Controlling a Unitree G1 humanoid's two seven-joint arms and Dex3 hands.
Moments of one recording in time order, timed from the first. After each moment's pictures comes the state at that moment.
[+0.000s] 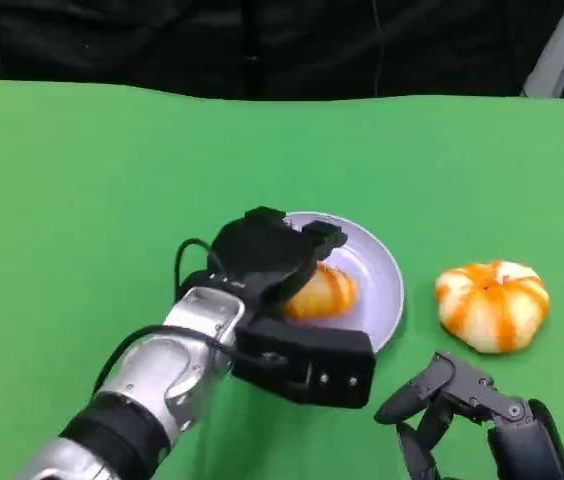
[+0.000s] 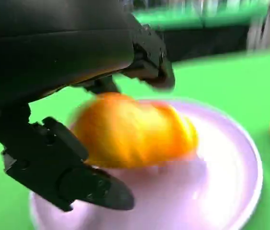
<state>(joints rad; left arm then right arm) -0.62 0.07 -0.59 0.61 0.93 -0.01 0.03 0.40 -0.01 0.24 -0.25 -0.41 -0.42 -0.18</state>
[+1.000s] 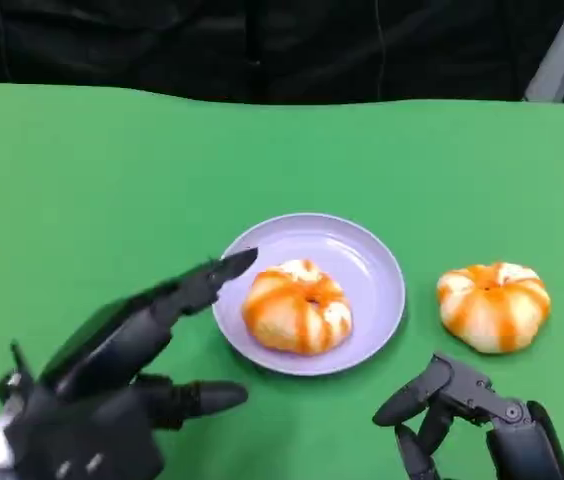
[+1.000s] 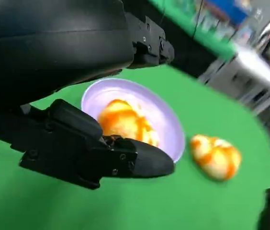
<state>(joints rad) 0.02 0.32 -0.14 -0.06 0.24 -0.35 -0.25 0.40 -0.01 0.25 -0.25 -0.41 -0.41 -0.18</state>
